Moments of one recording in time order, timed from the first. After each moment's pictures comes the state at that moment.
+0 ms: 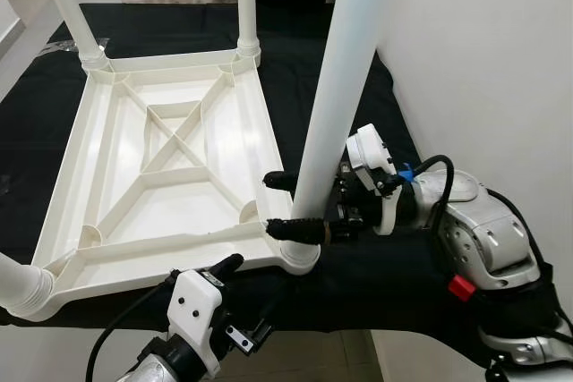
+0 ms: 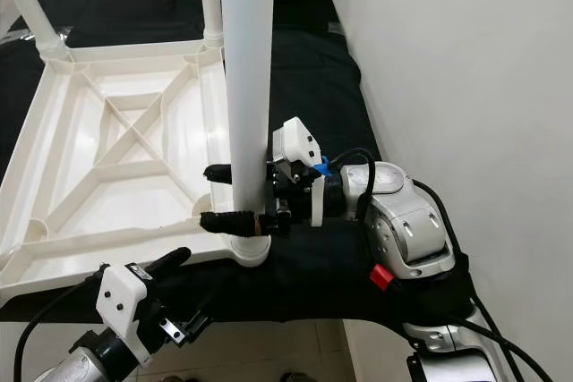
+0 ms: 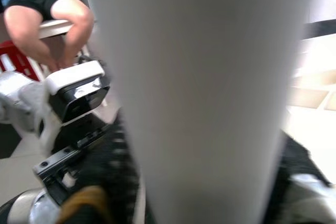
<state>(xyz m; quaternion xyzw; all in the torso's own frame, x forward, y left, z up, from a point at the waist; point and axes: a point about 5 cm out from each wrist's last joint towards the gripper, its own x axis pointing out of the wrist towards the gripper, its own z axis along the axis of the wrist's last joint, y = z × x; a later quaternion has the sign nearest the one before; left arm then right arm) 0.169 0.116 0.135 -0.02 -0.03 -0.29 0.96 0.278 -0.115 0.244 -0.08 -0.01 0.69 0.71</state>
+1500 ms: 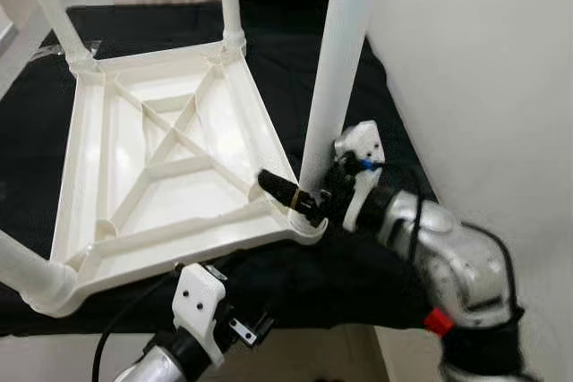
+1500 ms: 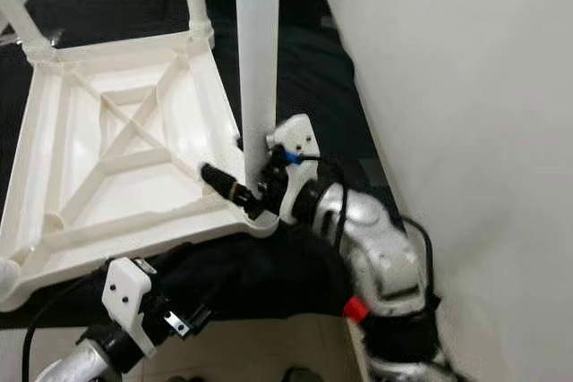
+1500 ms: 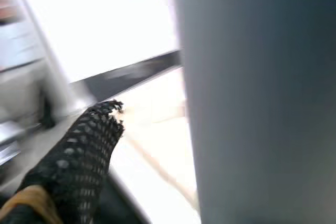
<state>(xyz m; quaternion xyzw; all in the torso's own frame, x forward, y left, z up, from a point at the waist) 0.173 0.116 0.137 -0.02 -0.03 -0.30 0.95 0.270 -0.103 0.250 -0.04 -0.04 0.59 0.81</state>
